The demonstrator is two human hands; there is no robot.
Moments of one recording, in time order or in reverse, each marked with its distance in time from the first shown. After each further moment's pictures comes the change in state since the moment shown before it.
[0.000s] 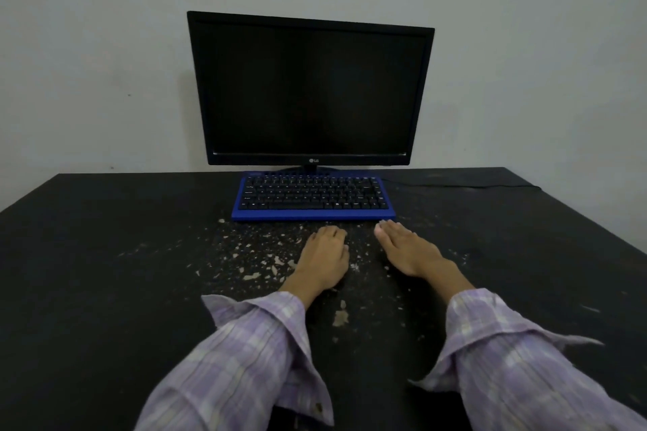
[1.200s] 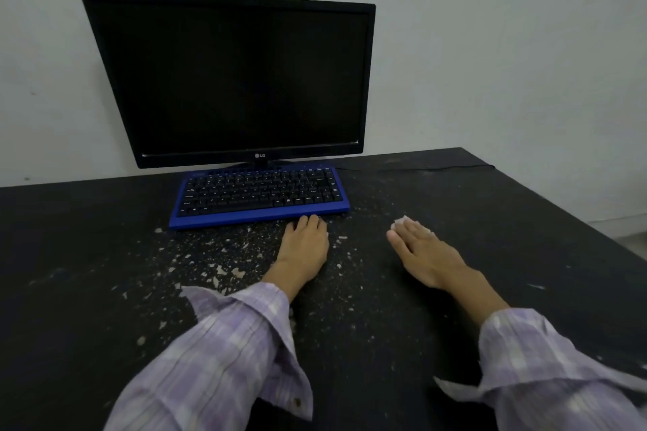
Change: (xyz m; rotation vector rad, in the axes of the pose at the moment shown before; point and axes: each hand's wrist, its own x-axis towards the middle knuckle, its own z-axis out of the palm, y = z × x) left_hand 0.039 0.041 0.016 0.239 -0.109 0.061; right_hand -0.043 0.095 -0.017 0.025 0.075 0.073
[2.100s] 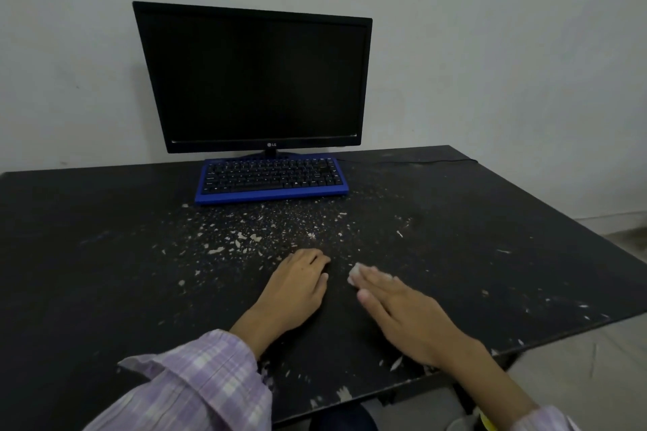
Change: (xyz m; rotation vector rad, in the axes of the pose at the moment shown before) left_hand -0.147 0.008 0.000 -0.218 0.146 0.204; right_hand -0.165 -0.070 0.038 0.040 -0.033 -0.278
